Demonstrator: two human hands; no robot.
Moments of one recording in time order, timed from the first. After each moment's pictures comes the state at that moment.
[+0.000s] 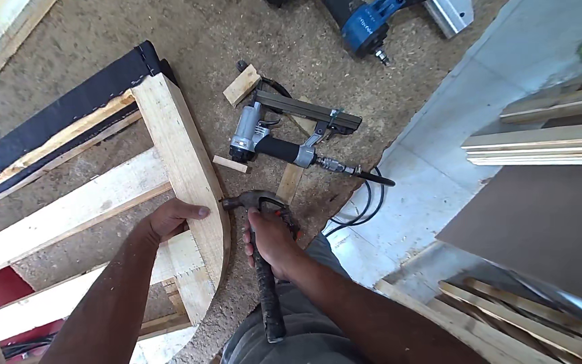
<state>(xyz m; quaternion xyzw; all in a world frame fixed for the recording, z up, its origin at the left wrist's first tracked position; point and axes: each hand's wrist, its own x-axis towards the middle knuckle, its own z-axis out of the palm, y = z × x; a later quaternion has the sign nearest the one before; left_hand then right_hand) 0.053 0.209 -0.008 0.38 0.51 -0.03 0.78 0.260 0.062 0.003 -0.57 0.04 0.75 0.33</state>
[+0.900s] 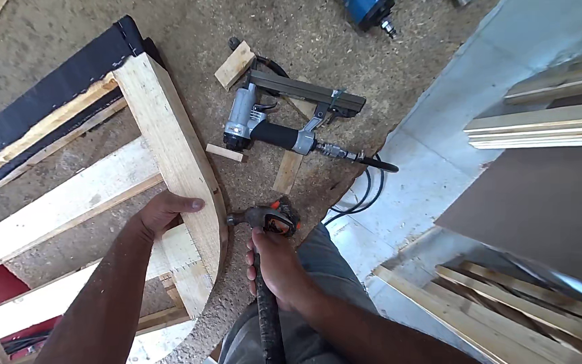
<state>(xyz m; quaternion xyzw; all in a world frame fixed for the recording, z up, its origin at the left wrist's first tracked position) 0.054 0.205 -0.008 0.39 0.53 0.00 0.76 0.248 0.027 0.024 -0.57 0.12 0.74 0.33</state>
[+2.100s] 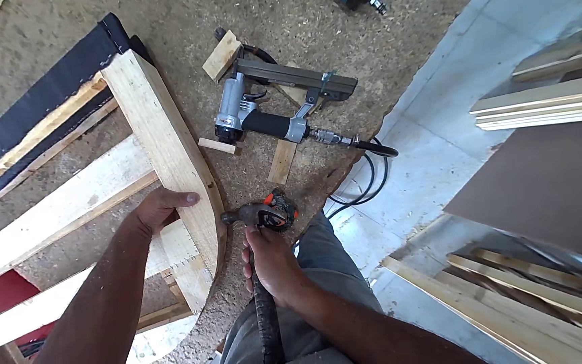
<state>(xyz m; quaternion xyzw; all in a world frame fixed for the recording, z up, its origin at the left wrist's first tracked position) 0.051 0.207 -0.014 0.43 0.51 0.01 0.74 0.241 0.017 0.027 -0.58 0.09 0.75 0.31</state>
